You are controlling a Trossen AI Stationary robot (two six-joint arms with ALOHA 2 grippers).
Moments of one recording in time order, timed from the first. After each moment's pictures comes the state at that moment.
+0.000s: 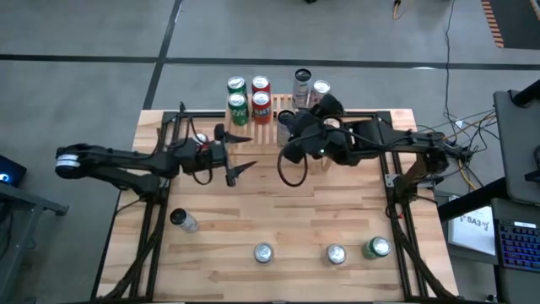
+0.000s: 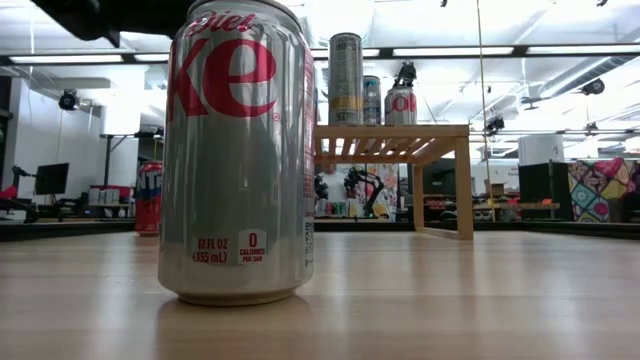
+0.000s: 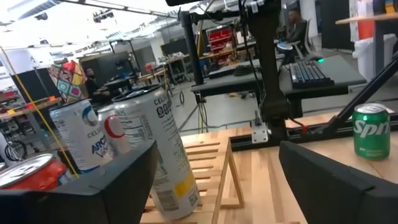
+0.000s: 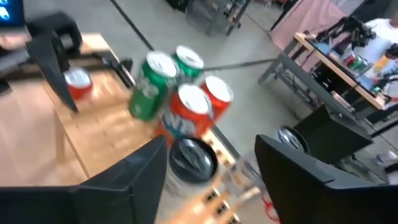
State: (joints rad) left arm 0.09 1.09 0.59 0.56 -0.13 0.27; right arm 0.08 1.70 2.05 -1.00 0.88 0.09
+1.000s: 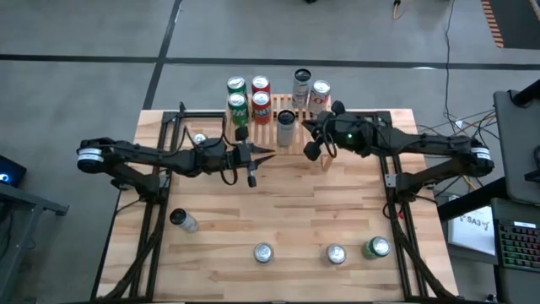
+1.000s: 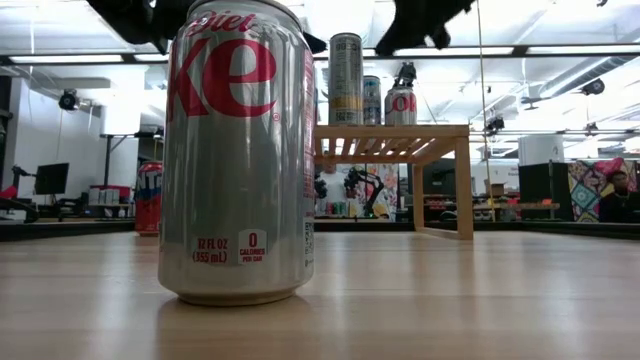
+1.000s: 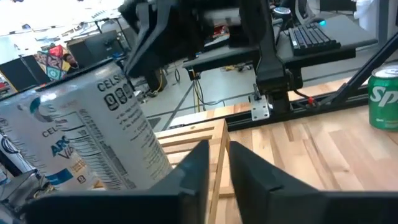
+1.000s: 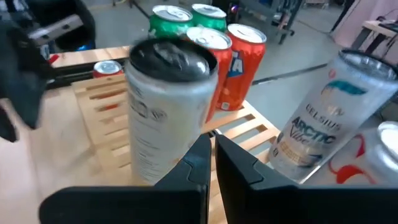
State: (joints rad) left arm 0.09 1.37 0.77 0.56 -0.13 0.33; right arm -0.19 1.24 1.10 -0.23 0.41 -0.01
